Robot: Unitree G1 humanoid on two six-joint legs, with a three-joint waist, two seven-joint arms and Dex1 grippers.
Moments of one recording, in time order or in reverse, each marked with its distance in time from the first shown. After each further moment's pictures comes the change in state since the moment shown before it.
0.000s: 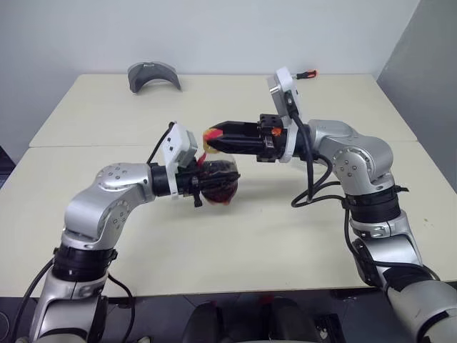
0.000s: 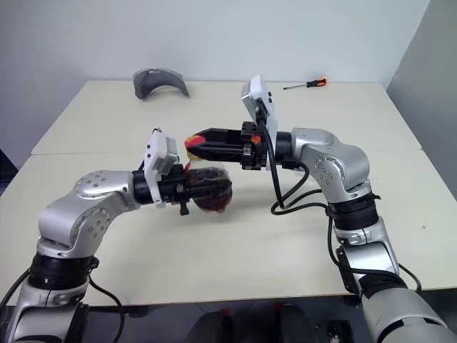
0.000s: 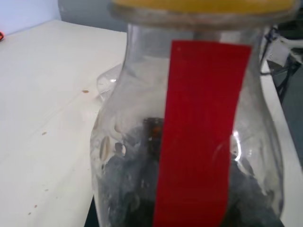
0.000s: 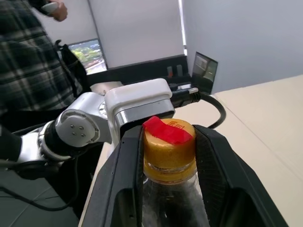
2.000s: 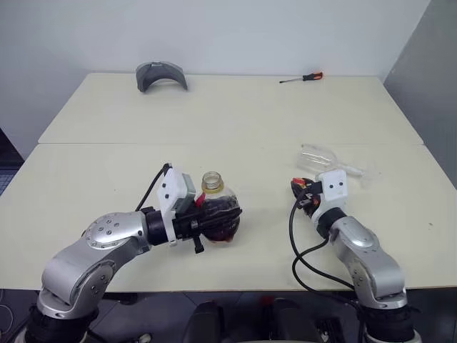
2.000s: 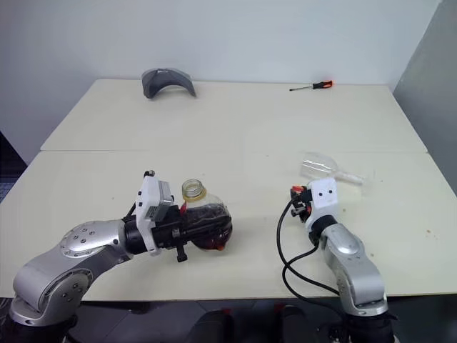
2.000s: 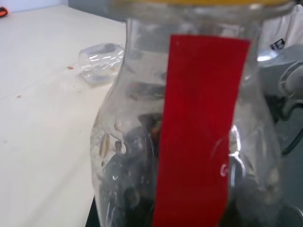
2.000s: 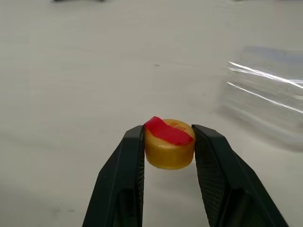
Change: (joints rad) left arm 0.317 0.007 0.056 -0.322 -0.146 0.024 0.250; right arm 0.845 0.150 -0.113 -0.371 -0.497 -0.198 -0.986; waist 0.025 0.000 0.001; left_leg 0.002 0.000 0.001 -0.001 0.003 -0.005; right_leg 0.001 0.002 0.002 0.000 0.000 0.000
